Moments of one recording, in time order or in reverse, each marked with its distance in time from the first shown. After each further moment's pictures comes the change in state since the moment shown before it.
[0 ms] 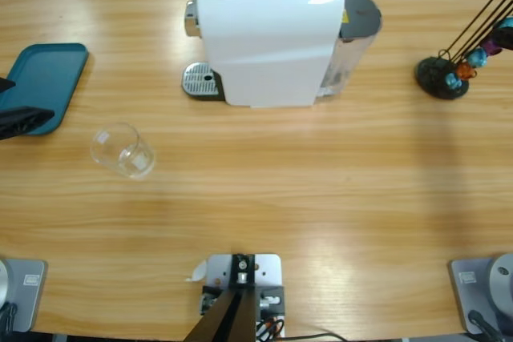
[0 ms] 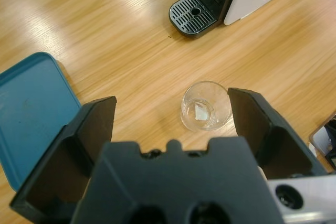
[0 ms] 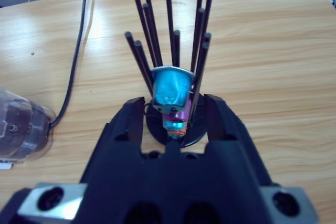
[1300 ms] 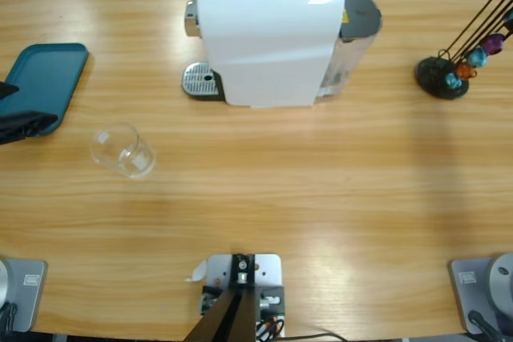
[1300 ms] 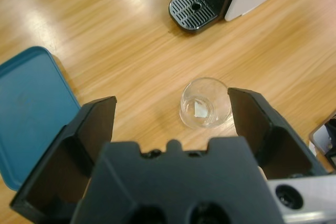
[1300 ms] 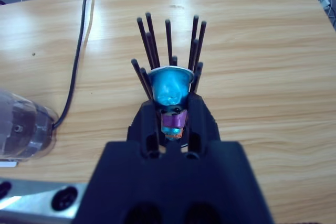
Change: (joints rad) arm 0 0.000 0.005 0.015 -0.003 -0.002 -0.014; arm 1 -0.003 -0.022 -0.142 0.188 0.002 -0.024
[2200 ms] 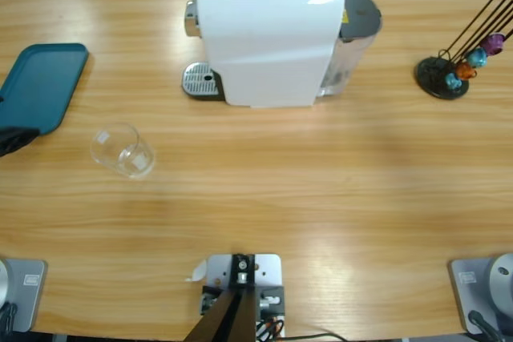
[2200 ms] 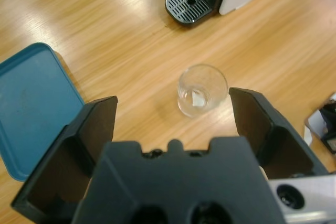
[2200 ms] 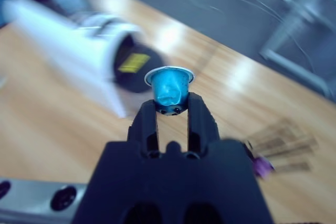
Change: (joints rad) arm 0 -0.002 -0.106 0.002 0.080 -0.019 0.024; arm 1 0.425 -0.191 -0.253 0.317 0.160 -0.305
